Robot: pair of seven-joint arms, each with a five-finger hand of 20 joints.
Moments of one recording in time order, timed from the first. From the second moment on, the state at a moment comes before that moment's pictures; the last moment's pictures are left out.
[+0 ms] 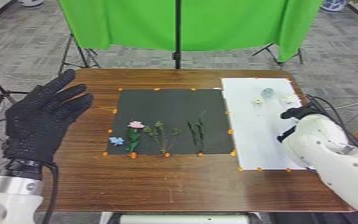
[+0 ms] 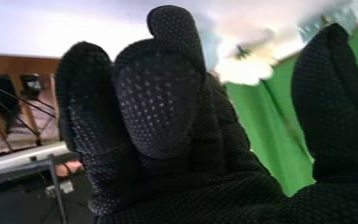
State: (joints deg) left arm 137.2 -45.8 -102.9 -141.0 26.3 16.0 21.7; right arm -71.9 -36.9 54.0 -104.8 -100.2 12.2 73.7
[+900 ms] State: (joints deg) left arm 136.3 -46.1 -102.5 -141.0 26.3 16.0 20.9; right arm -66.7 -35.6 42.5 -101.0 -108.9 18.0 73.9
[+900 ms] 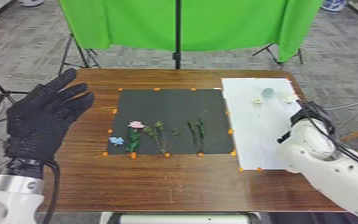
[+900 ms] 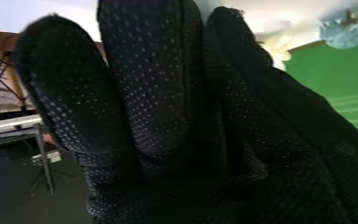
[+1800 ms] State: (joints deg) left arm 135.2 -46.1 -102.5 -140.9 26.6 15.9 19.5; right arm -52.6 -41.1 27.1 -109.1 -108.1 20.2 60.1
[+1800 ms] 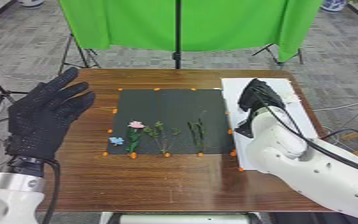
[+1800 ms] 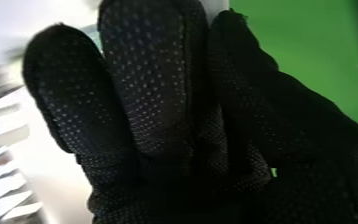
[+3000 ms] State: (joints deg) left arm 121.3 -42.5 -98.2 -137.4 27.3 10.1 17.2; right arm -30.9 -70.2 0.6 -93.1 -92.8 23.5 51.1
